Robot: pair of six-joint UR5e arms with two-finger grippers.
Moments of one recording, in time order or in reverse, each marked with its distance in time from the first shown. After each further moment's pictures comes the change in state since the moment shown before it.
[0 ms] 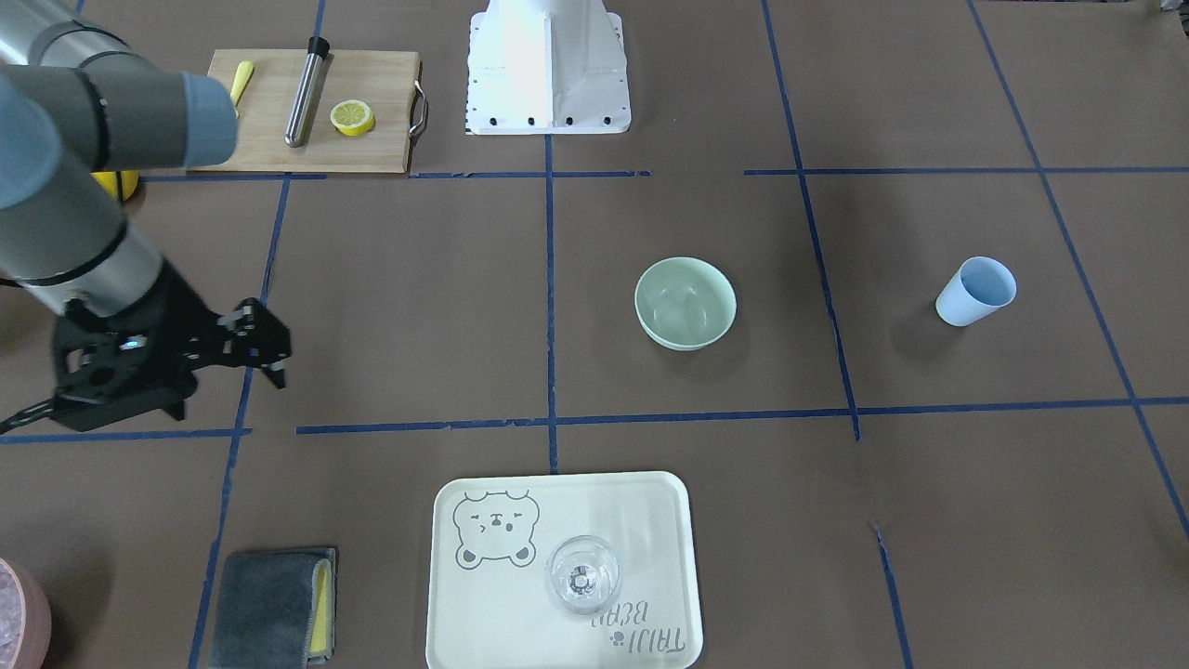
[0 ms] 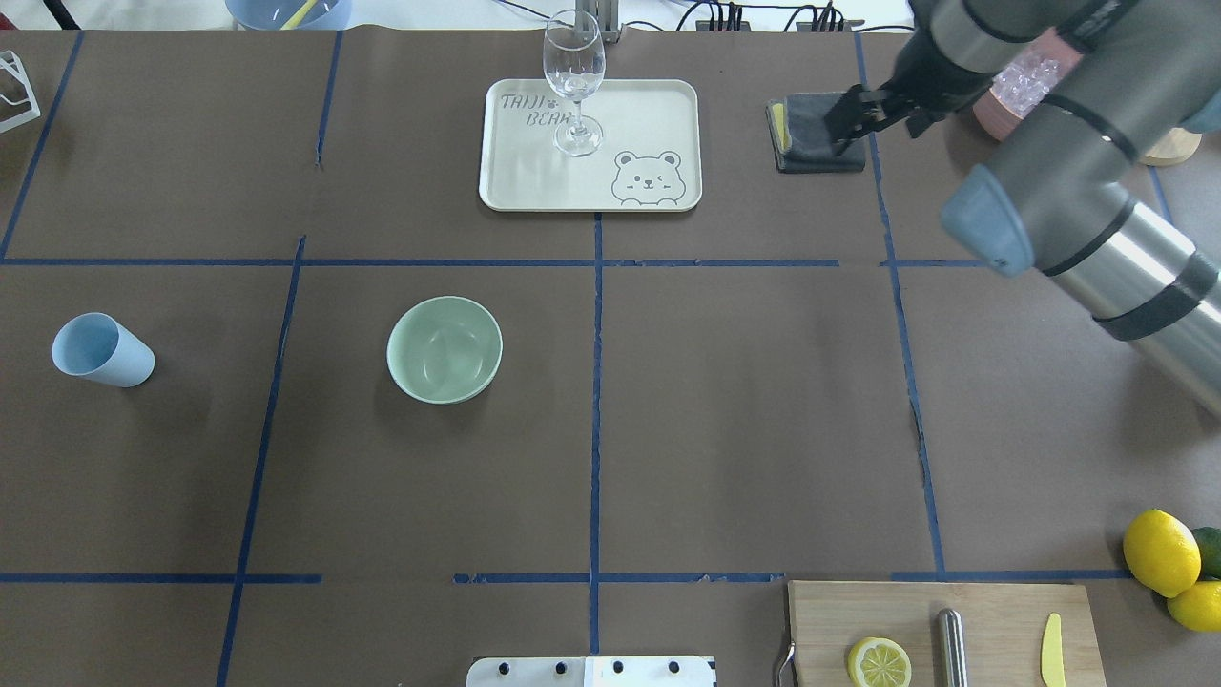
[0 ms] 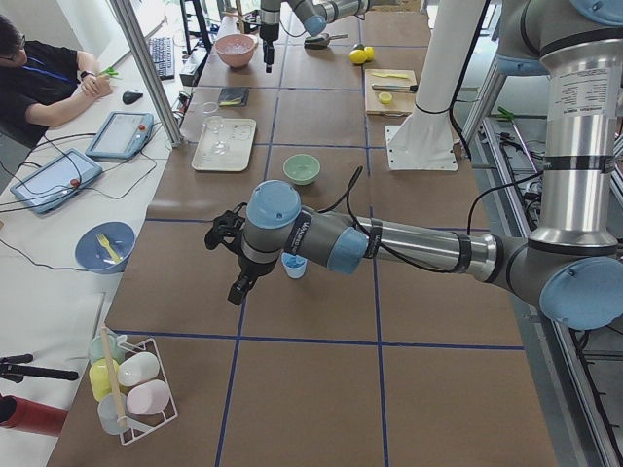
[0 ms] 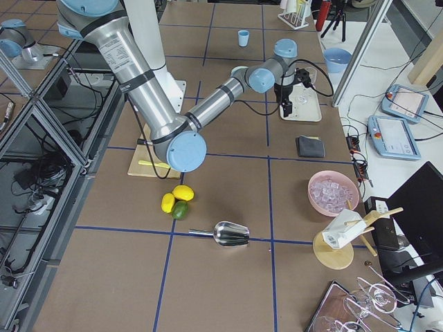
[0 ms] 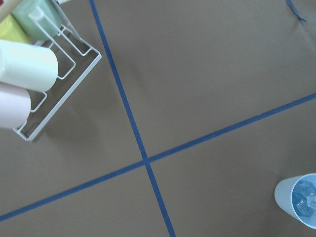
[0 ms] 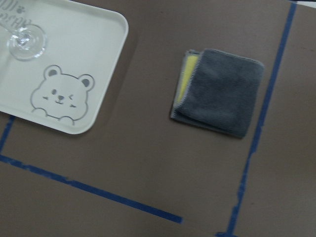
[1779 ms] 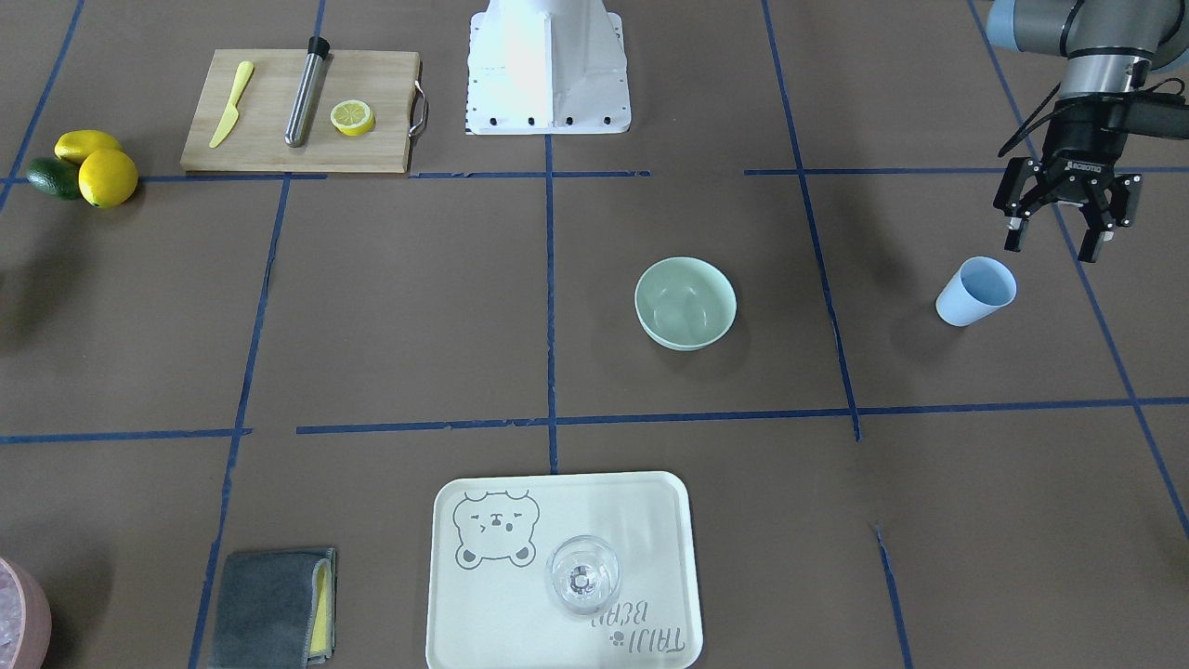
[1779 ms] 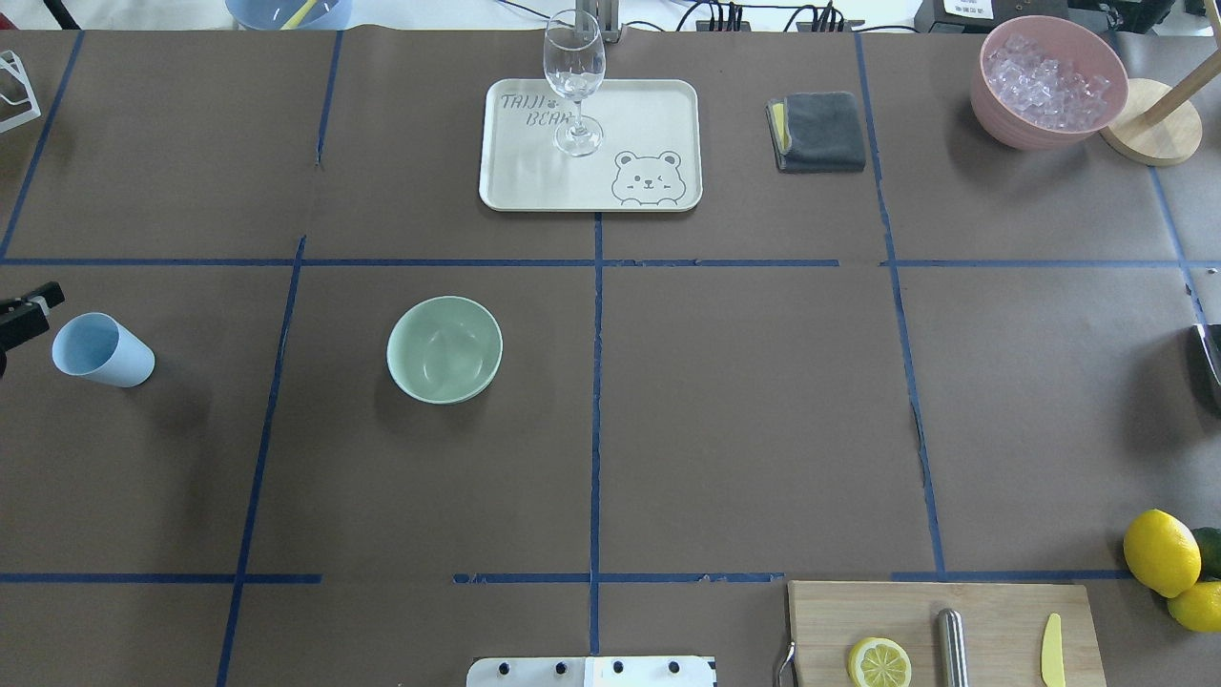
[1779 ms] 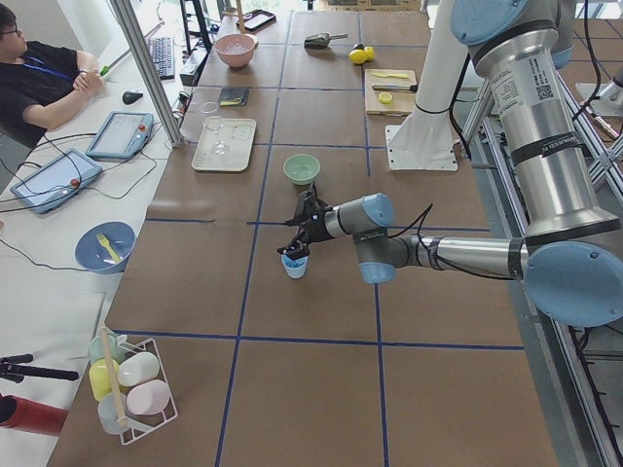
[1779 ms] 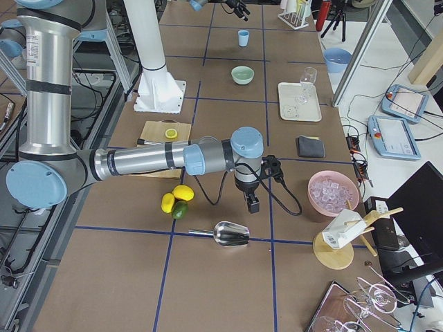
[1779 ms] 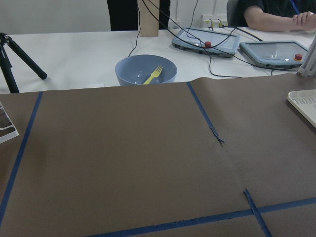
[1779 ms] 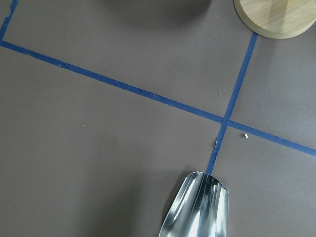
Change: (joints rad) left arm 0.943 0.337 -0.086 -0.917 1.125 -1.137; right arm 0.423 -0.603 0.162 0.004 0.176 -0.570
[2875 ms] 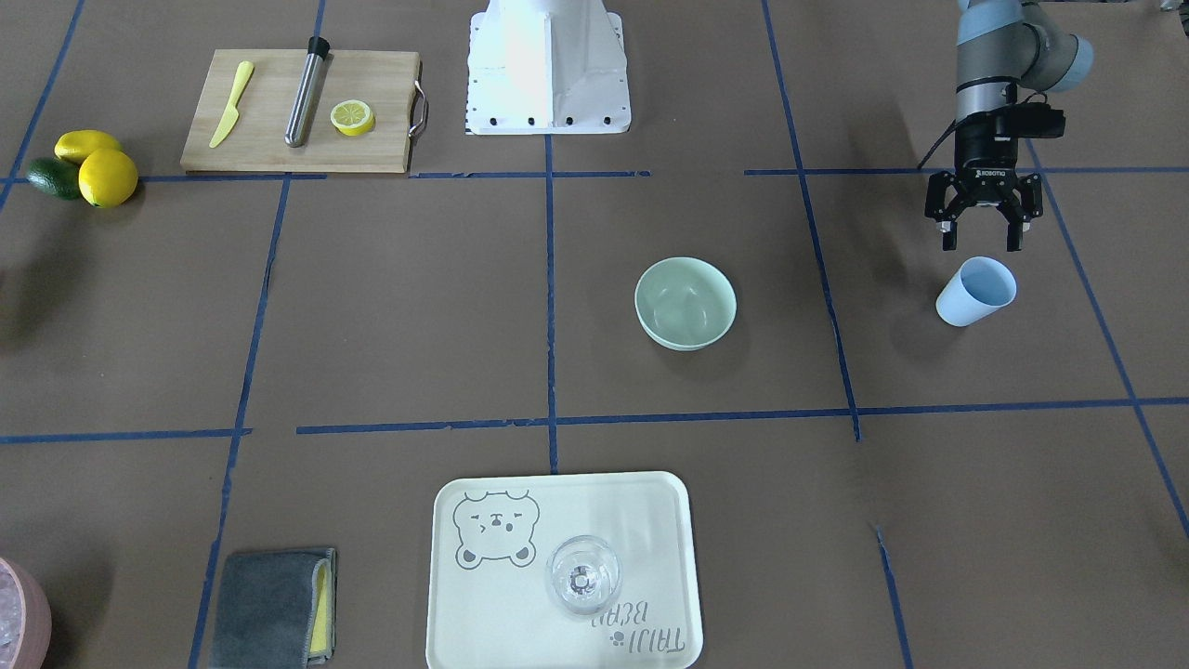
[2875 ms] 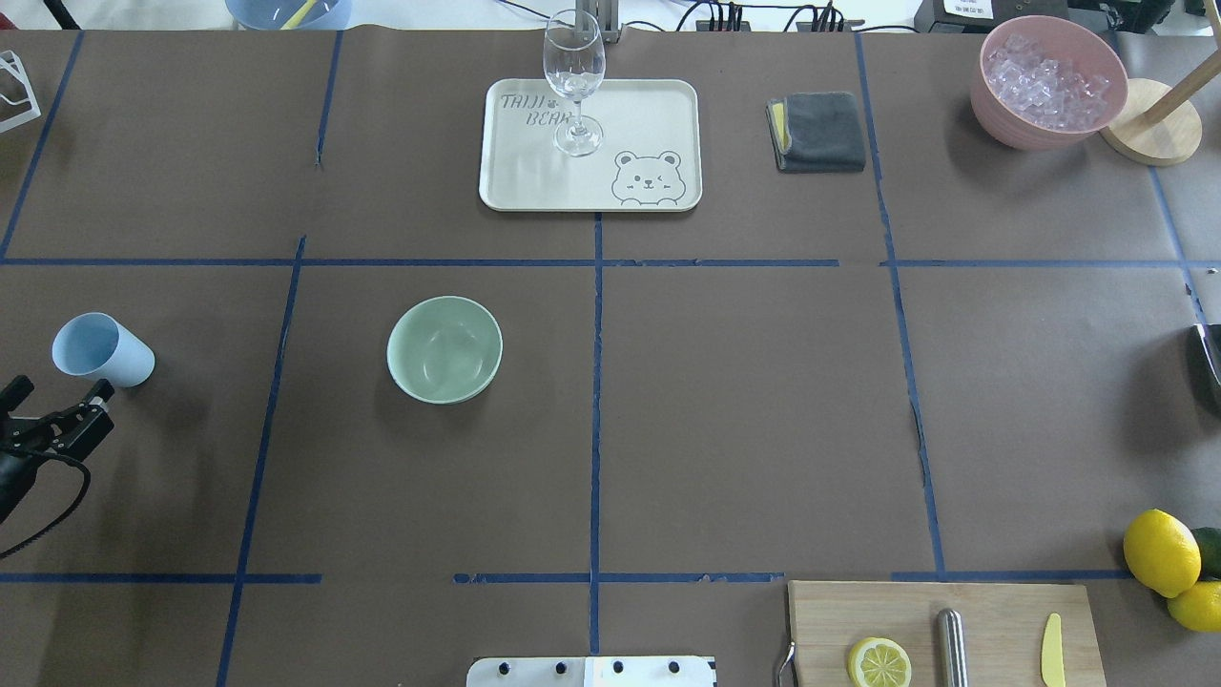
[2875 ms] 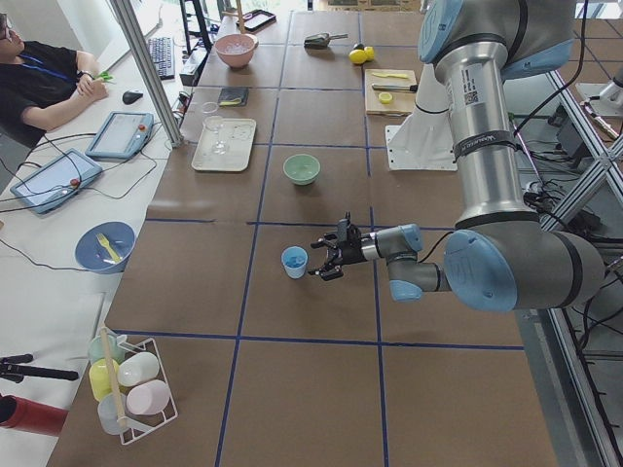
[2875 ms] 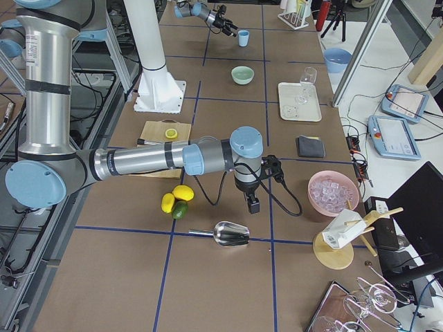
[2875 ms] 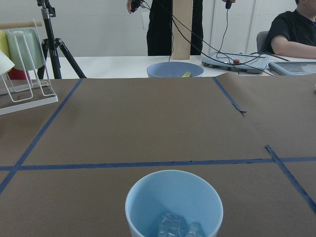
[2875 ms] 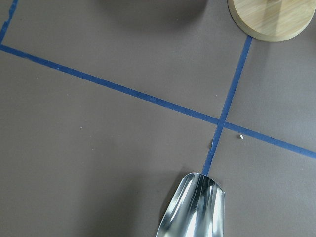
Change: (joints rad) left arm 0.471 -0.026 0.206 -0.003 0.633 -0.270; right arm 0.012 0.001 0.000 0.000 -0.001 0.000
